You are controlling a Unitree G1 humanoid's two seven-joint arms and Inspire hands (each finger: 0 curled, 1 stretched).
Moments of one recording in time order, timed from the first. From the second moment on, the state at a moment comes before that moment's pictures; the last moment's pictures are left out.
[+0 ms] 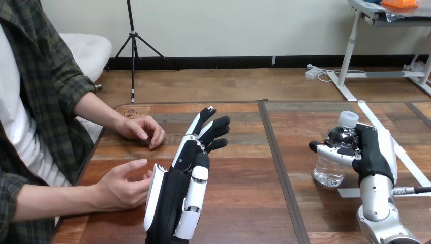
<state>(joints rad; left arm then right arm) 0.15 -0.05 -0.23 0.41 0.14 -1.09 0.06 -0.59 -0.31 -0.04 1.27 -0.22 -0.40 -0.35</state>
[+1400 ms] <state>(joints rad) 0.15 -0.05 -0.23 0.42 0.17 -1.08 0.09 -0.59 -0.32 -0.02 1.25 -0.28 -0.51 -0.38</state>
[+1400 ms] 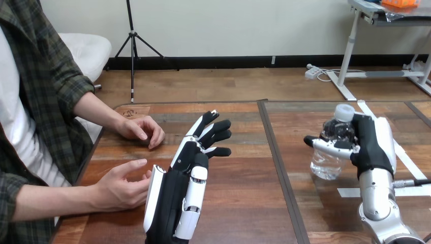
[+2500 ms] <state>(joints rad) 0.15 -0.05 -0.23 0.43 0.17 -1.07 0.11 -0.59 -0.36 -0.01 1.13 -0.30 -0.57 -0.40</state>
